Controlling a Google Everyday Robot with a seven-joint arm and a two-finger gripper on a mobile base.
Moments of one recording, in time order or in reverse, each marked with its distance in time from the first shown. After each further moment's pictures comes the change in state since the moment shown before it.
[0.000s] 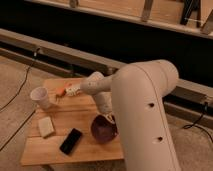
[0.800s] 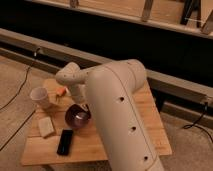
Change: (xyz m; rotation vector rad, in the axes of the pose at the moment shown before) arm -0.124 0.021 -0.087 0.008 -0.243 -0.054
